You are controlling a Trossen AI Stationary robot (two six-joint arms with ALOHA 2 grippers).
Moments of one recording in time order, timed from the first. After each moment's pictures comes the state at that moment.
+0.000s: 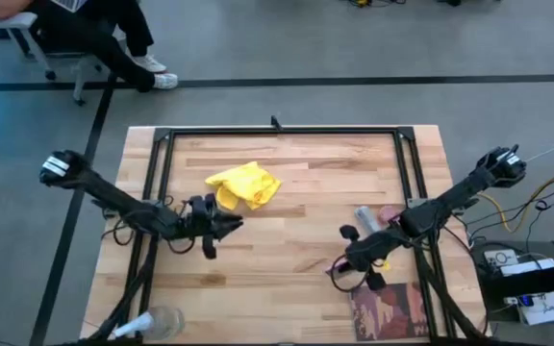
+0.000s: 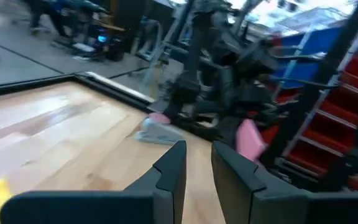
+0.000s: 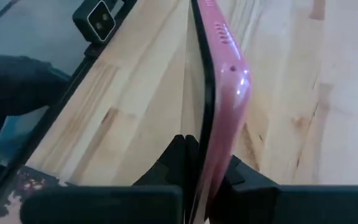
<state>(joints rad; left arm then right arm) -0.44 1.03 0.35 0.67 -0.56 -0.40 0.49 1.19 0.59 -0.06 -0.01 0.17</state>
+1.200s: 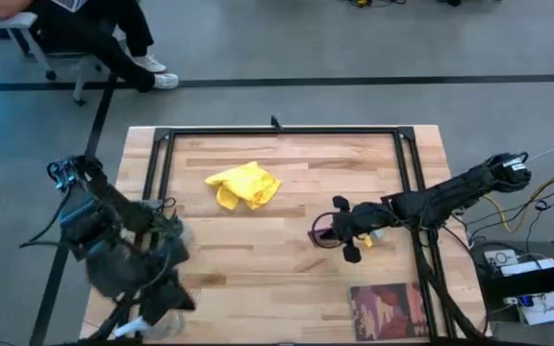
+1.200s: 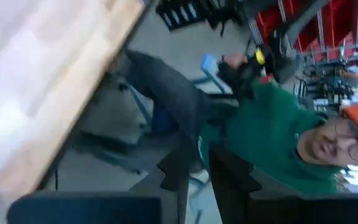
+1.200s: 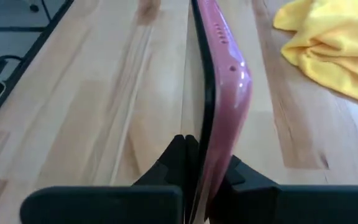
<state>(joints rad) -0.93 1.41 1.80 -1.00 -0.20 -1.54 0.22 1.19 0.59 0.03 0.03 0.16</state>
